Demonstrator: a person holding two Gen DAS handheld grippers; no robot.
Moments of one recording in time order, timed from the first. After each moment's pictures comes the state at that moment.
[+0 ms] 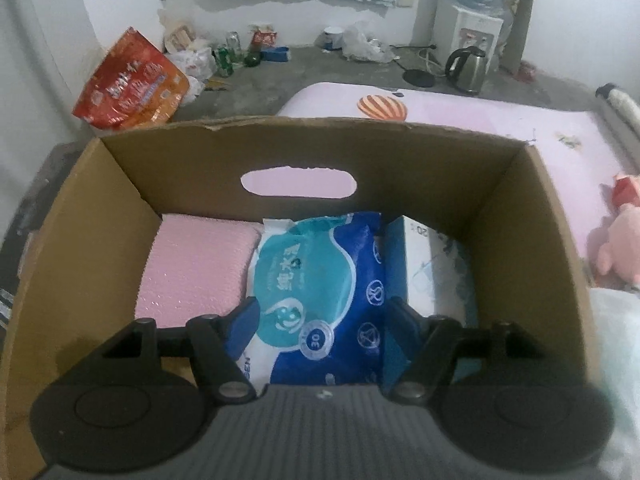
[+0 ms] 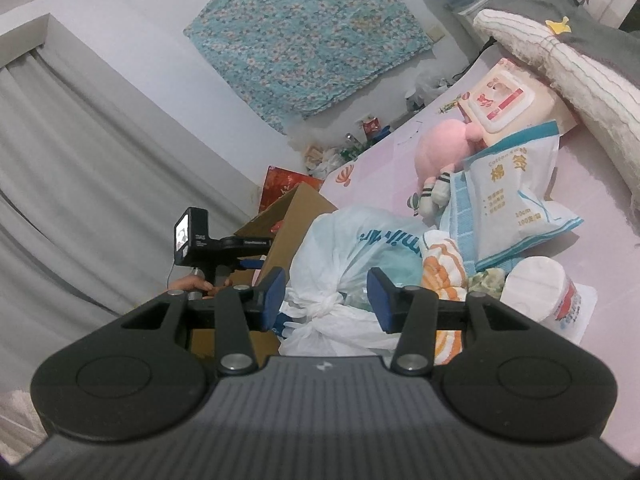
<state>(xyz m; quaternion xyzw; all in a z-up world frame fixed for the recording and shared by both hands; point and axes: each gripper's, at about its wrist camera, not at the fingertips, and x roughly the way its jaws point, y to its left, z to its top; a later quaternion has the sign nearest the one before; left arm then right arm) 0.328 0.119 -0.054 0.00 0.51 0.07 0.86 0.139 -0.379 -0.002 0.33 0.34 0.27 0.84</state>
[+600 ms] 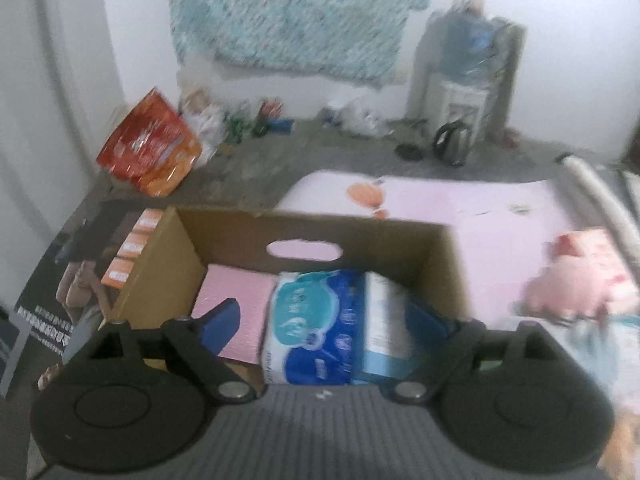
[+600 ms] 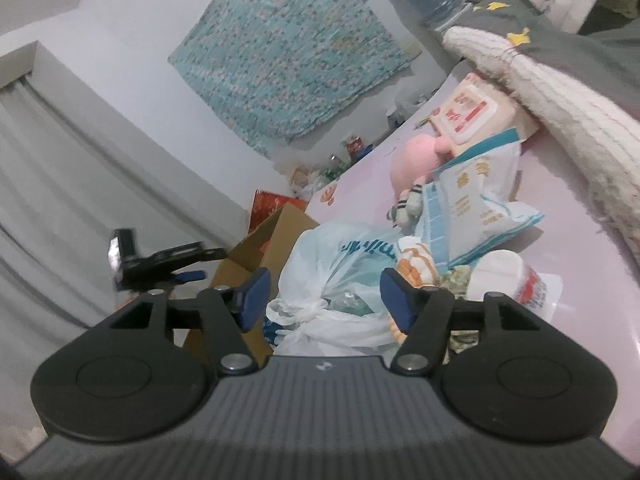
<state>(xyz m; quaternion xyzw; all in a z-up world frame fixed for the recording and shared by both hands) 0.240 0.105 0.057 -0.02 0.40 0.06 0.91 0.107 -0.407 0.000 0.36 0.32 0.22 0.85</state>
